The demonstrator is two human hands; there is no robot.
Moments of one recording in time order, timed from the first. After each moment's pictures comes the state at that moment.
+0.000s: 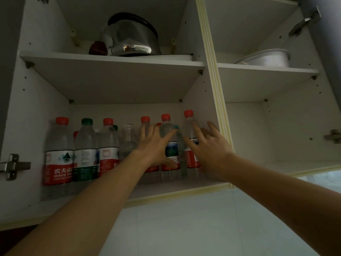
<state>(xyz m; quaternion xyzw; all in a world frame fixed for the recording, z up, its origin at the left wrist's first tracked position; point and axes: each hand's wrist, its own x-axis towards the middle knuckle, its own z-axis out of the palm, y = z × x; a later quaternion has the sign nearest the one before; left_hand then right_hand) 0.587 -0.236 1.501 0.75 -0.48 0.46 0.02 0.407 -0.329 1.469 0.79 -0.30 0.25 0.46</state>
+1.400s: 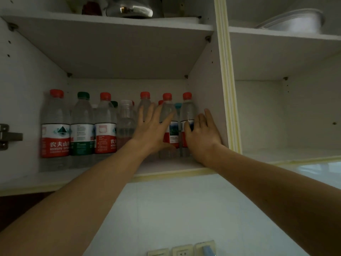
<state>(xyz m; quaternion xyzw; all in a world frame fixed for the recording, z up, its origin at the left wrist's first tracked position) 0.602 -0.250 1.470 0.71 -0.46 0.53 0.06 0.457 -0.347 1.448 0.81 -0.34 0.27 0.40</state>
